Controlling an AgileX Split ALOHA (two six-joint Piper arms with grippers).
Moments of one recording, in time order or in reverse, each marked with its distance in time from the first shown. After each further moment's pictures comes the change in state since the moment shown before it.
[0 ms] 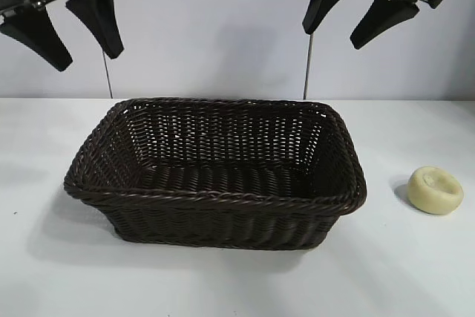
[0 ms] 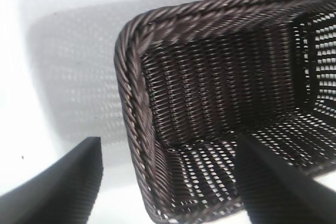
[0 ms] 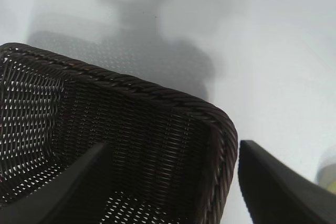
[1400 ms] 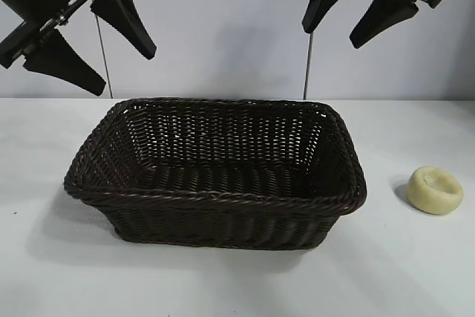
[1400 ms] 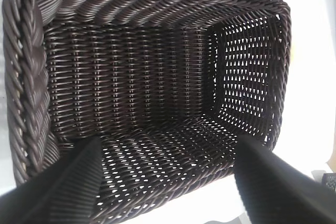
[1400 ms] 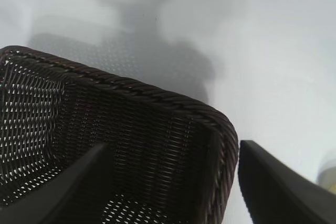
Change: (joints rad) left arm -0.003 -0.075 0.299 -0.337 -0.228 0.009; right arm 0.000 0.000 0.000 0.013 -0.018 0.000
